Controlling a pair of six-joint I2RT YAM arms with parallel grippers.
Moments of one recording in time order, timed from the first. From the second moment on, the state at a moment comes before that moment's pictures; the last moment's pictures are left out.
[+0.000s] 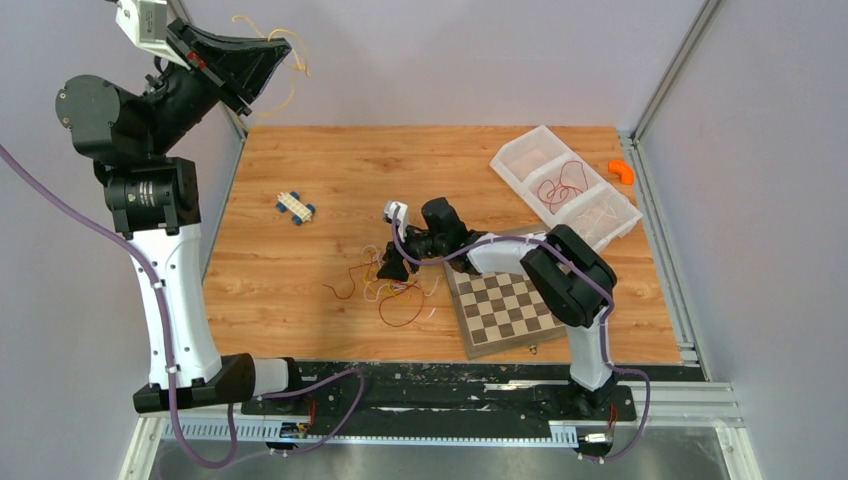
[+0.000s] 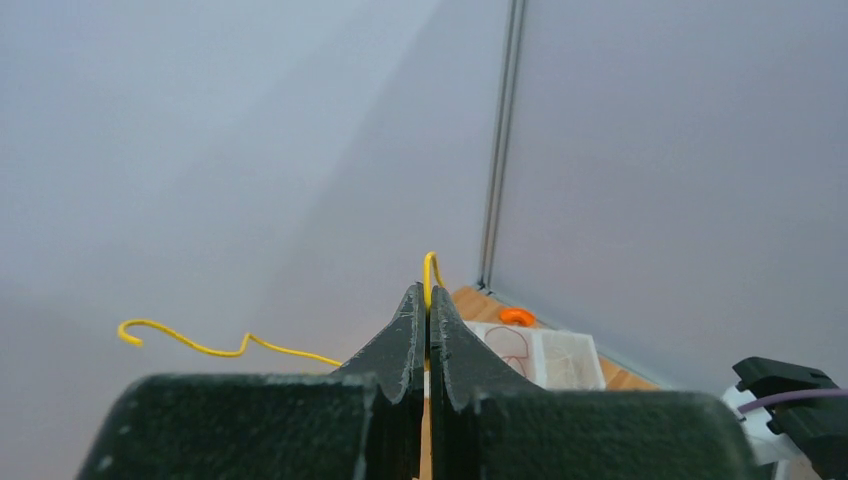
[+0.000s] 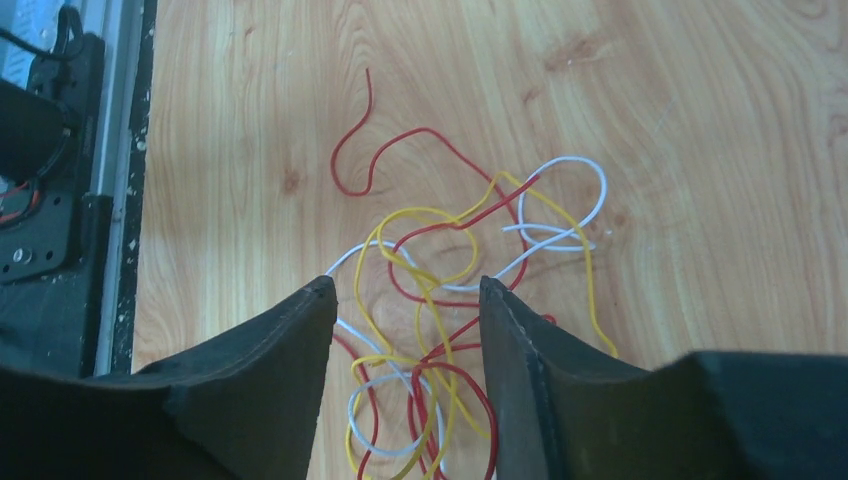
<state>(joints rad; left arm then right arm) 0.12 1.30 1.96 -0.09 0.88 -0.50 0.77 2.01 1.16 0.41 -0.68 0.00</state>
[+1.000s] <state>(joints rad) -0.07 1.28 1.53 -0.08 1.12 -0.58 0.66 1.66 1.73 -0.02 -0.81 -0.04</state>
